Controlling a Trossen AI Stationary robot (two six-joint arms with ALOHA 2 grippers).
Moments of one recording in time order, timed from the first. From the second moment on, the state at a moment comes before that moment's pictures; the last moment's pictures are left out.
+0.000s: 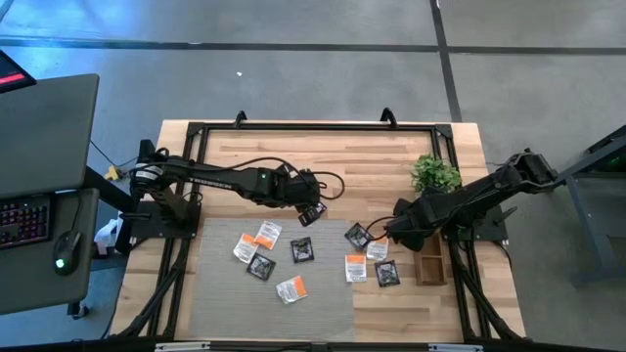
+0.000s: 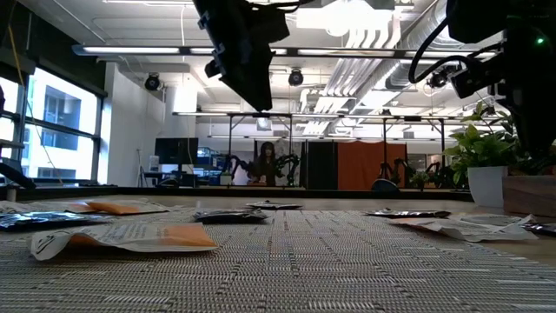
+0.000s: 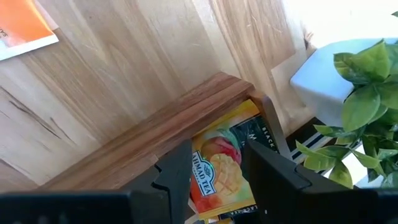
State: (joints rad) left arm -0.06 1.71 1.42 -0.75 -0.43 -0.45; right arm 0.31 1.37 0.85 -1.34 0.22 0.85
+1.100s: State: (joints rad) left arm -0.06 1.71 1.42 -0.70 -0.40 -0.48; right arm 0.15 1.37 0.81 -1.41 0.21 0.69
